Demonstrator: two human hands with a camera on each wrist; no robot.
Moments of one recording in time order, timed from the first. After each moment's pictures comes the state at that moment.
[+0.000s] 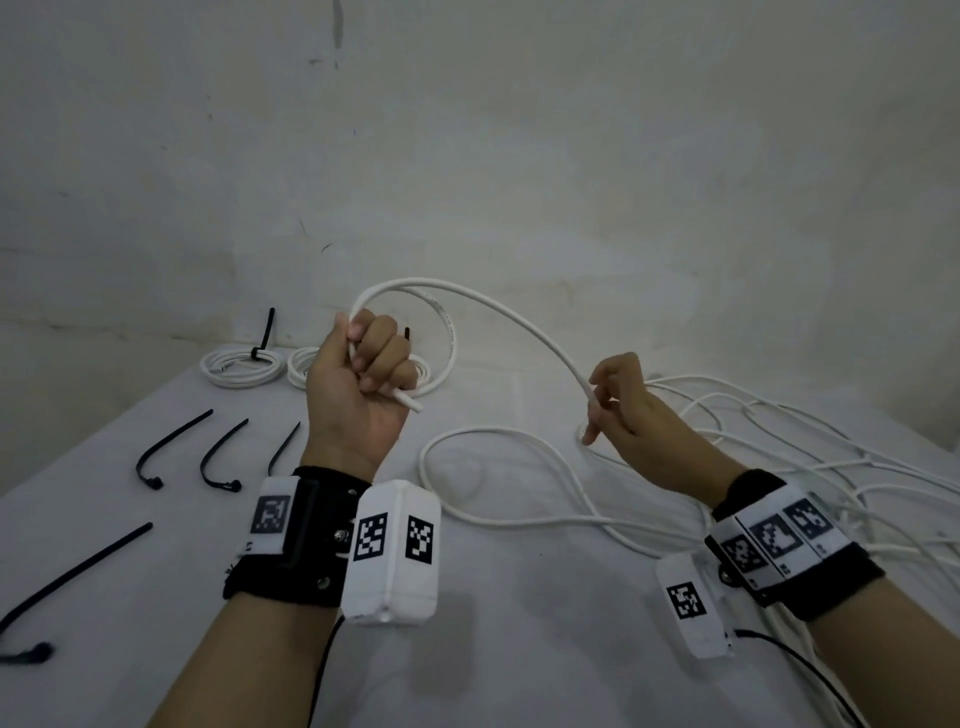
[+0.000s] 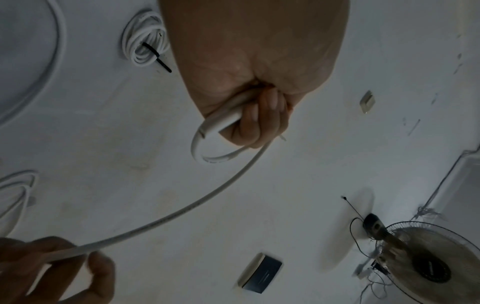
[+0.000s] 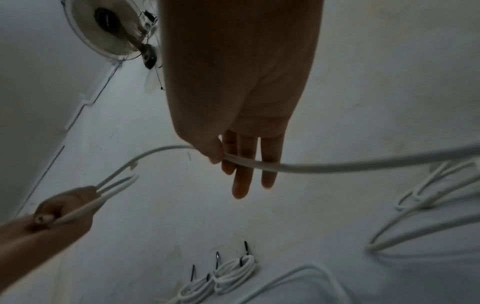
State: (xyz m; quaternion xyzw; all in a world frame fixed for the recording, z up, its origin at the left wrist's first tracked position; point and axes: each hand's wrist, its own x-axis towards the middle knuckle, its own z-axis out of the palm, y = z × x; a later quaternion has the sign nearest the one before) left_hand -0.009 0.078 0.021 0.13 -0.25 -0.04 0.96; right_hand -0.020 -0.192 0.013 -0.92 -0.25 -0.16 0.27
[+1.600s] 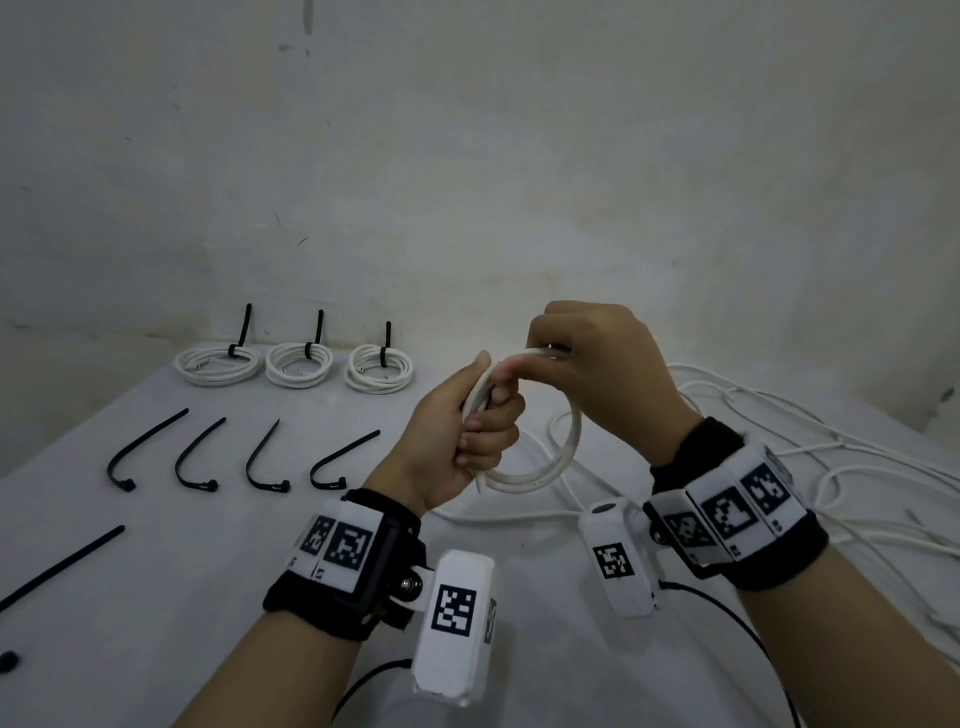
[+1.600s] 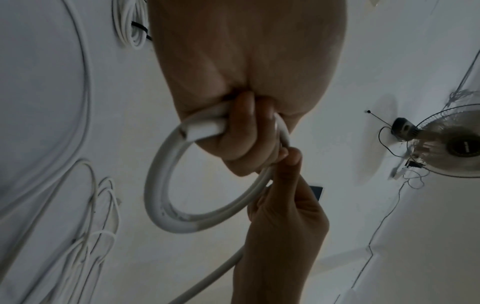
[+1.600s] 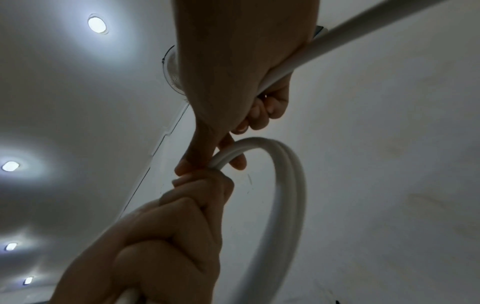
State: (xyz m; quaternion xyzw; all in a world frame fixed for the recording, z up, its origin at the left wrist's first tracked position) left_hand -0.038 0.015 0.015 0.42 -0.22 -0.24 0.85; right_hand -0.041 -0.138 0.068 -0.86 -0.29 -0.38 0.16
